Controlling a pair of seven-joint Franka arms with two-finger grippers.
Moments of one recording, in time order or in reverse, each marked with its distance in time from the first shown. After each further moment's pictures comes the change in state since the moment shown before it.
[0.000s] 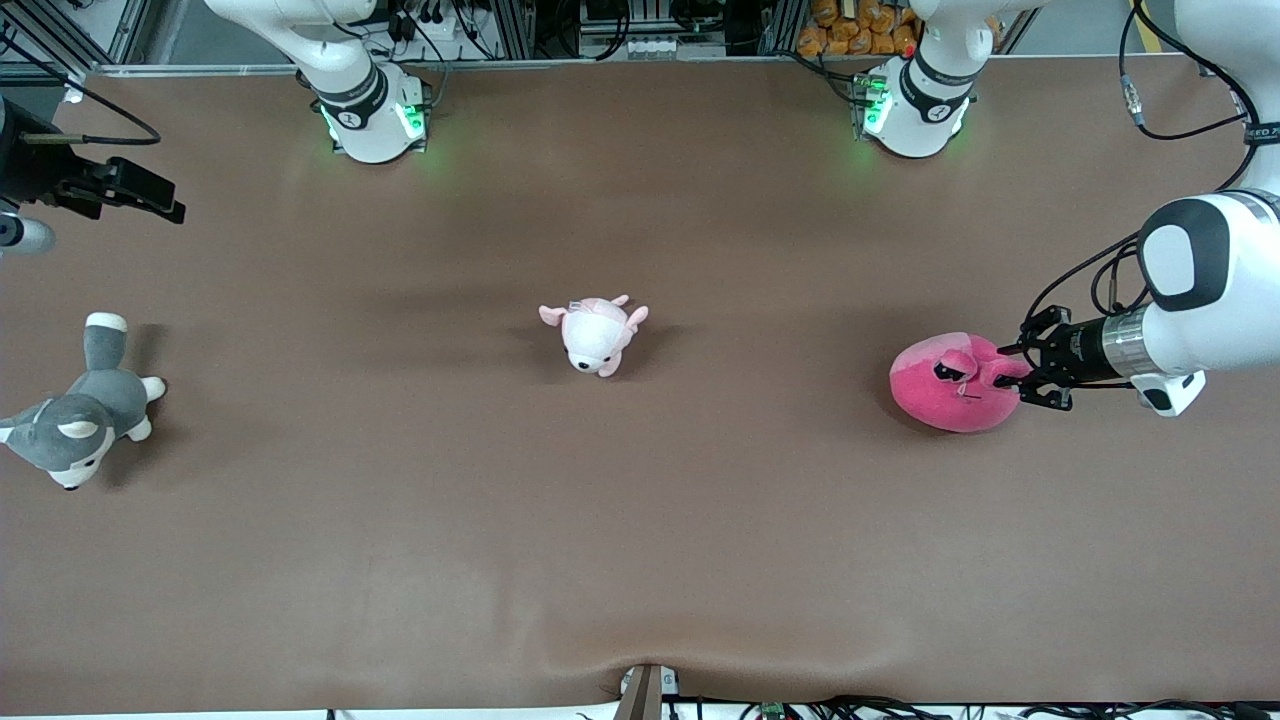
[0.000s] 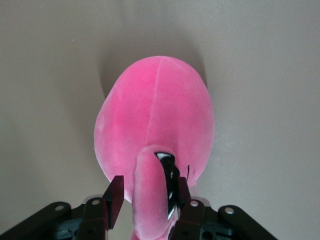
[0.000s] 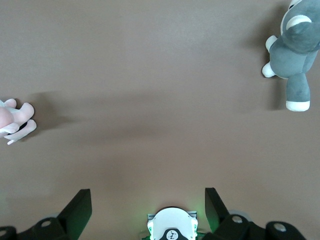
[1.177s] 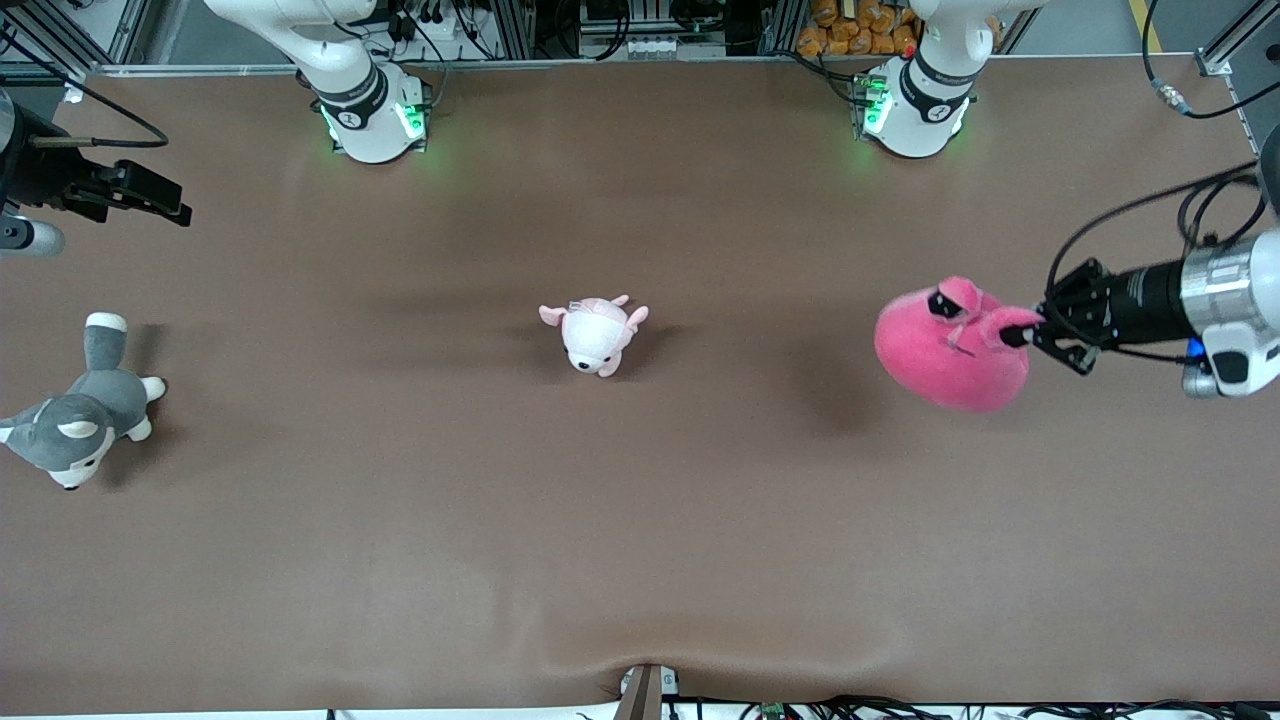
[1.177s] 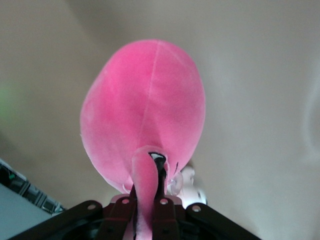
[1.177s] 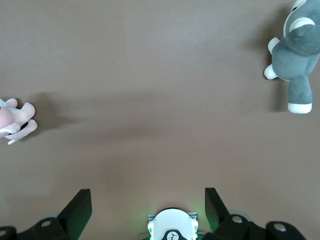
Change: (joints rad) left arm -0.002 -0.066 -0.133 0.431 -0.166 -0.484 0.025; right arm 0.009 0.003 -0.001 -0.001 0.000 0.006 0.003
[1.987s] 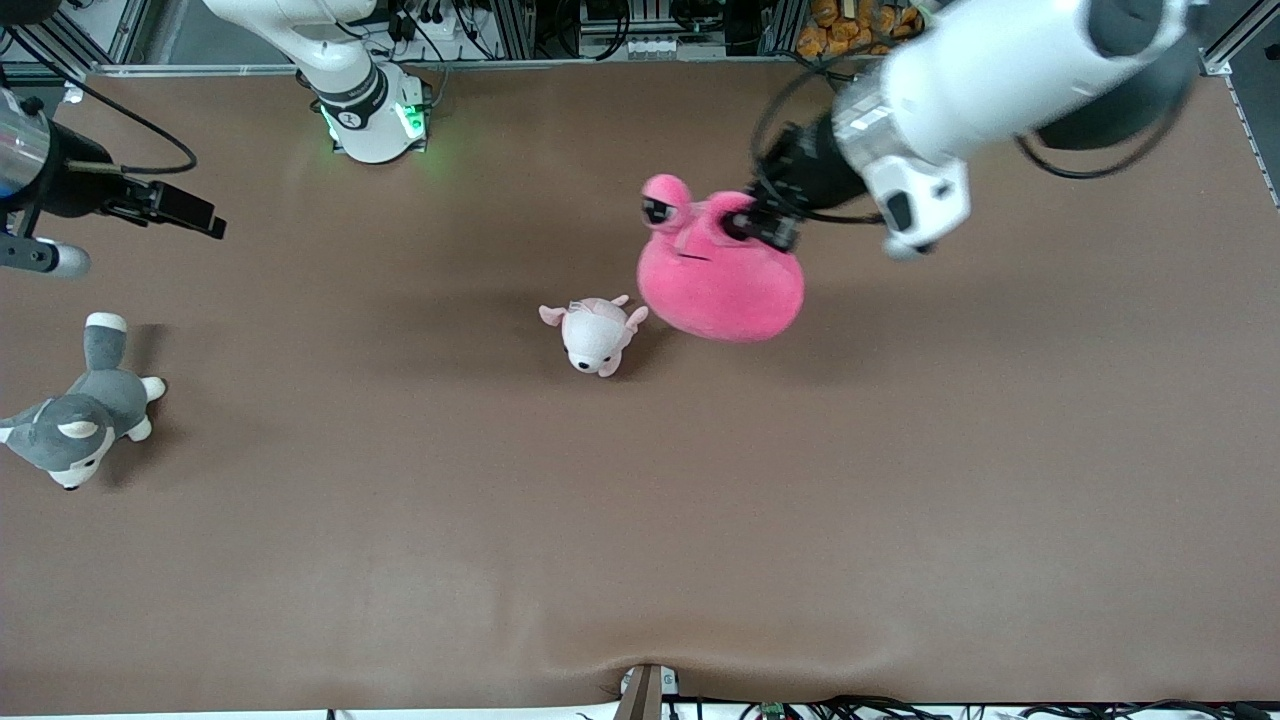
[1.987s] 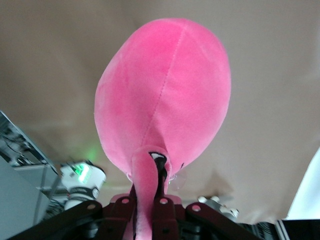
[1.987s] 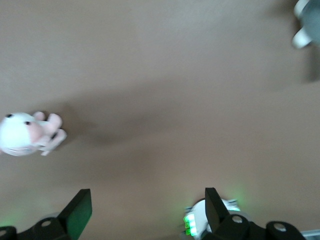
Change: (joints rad) left arm -0.302 0.012 -0.298 0.096 0.006 0.280 -0.739; right arm 0.019 0.046 -0.002 -0.001 0.135 0.001 0.237
